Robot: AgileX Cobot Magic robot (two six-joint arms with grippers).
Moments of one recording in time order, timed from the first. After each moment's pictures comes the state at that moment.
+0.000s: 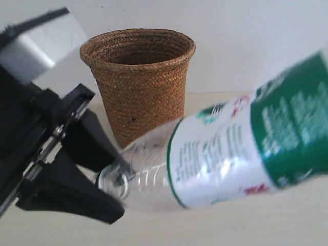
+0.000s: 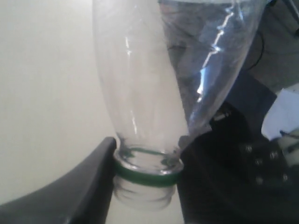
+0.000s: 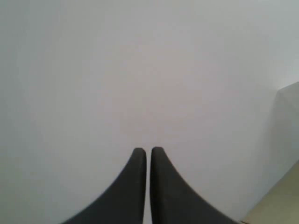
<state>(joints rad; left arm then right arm) -0.50 1.28 -1.01 -0.88 1.21 1.43 0.21 0.02 -0.36 -1.67 0.66 2.07</state>
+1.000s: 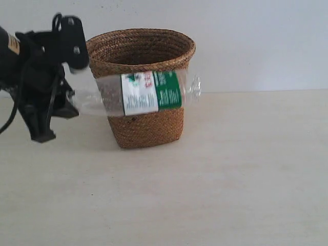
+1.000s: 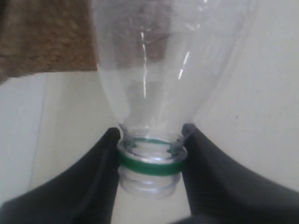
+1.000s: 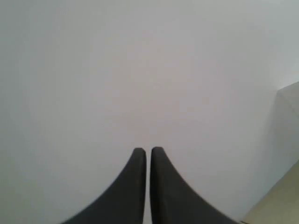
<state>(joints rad) -0.50 1.43 -1.17 0.13 0.77 0.78 0.21 0.02 -0.36 -1.67 0.66 2.07</state>
